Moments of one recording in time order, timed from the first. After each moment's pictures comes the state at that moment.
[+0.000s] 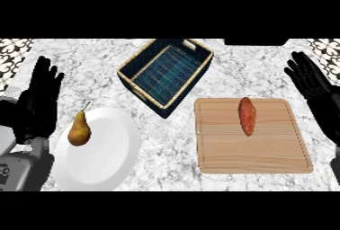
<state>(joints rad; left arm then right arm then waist) -0.23 0.33 -0.05 -1.61 0.25 0.43 0.19 -0.21 -0.55 0.08 -1.69 -0.34 0.03 0.06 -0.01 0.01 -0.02</state>
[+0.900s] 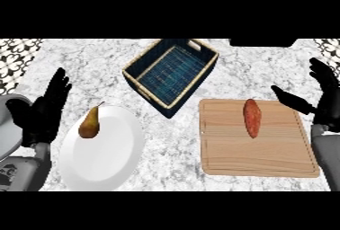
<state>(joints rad) -0.20 0.40 -0.10 -1.49 0.19 0.28 0.15 -0.35 -0.42 -0.03 -1.18 0.09 -0.57 -0.05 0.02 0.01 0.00</state>
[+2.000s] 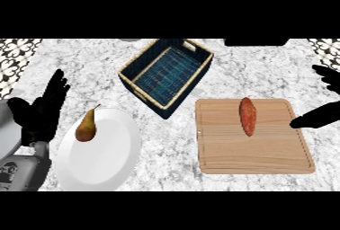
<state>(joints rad) -0.20 0.38 -0.05 -1.44 0.16 0.24 0.13 -0.38 -0.73 0.09 -1.52 0.03 0.17 0.87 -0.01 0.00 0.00</state>
